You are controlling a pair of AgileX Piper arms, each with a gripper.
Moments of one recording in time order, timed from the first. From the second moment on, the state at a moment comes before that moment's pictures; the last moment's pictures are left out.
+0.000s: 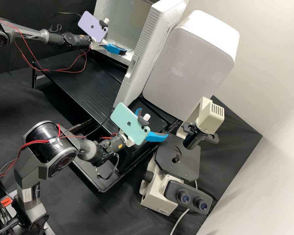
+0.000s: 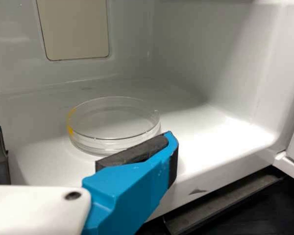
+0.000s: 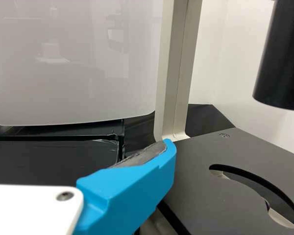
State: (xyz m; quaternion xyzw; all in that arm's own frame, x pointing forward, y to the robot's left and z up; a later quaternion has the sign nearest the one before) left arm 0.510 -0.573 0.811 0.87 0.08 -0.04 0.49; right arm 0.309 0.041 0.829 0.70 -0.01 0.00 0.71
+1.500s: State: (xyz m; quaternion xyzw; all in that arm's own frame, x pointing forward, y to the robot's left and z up) left arm 0.517 -0.619 0.797 0.86 0.06 -0.06 0.50; right arm 0.309 0.041 0.829 0.70 -0.01 0.00 0.71
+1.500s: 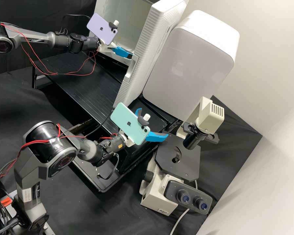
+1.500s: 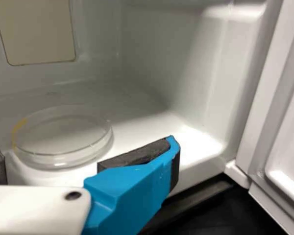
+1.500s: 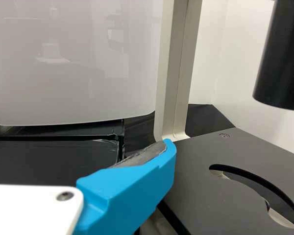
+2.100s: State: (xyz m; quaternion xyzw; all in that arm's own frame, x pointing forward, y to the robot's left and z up) left arm 0.529 -0.612 0.790 0.86 0.06 -0.04 0.50; right arm 0.309 0.041 0.829 0.70 -0.01 0.00 0.71
